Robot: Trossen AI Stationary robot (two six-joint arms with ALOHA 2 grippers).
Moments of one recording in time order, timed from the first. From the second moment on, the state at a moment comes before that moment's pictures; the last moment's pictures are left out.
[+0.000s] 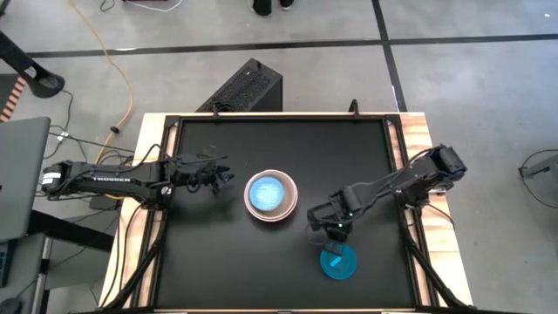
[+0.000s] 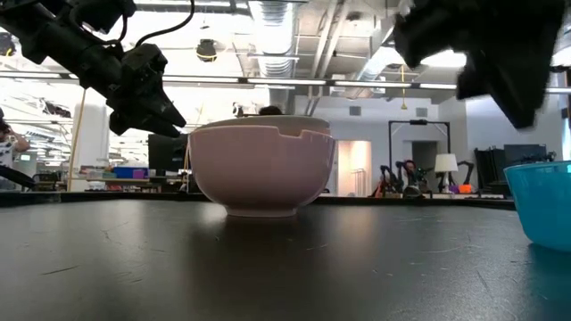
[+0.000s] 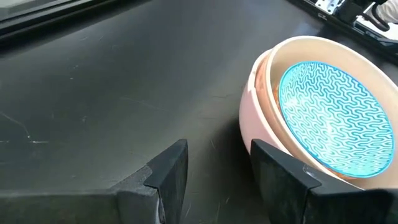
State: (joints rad) left arm 0.15 0.79 0.37 -0.05 -0.22 -0.45; right arm 0.33 1.62 1.25 -1.02 -0.28 0.75
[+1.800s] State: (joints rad) left arm 0.15 0.79 0.37 -0.05 -0.28 -0.49; right arm -0.12 1.79 1.68 -0.80 -0.15 0.52
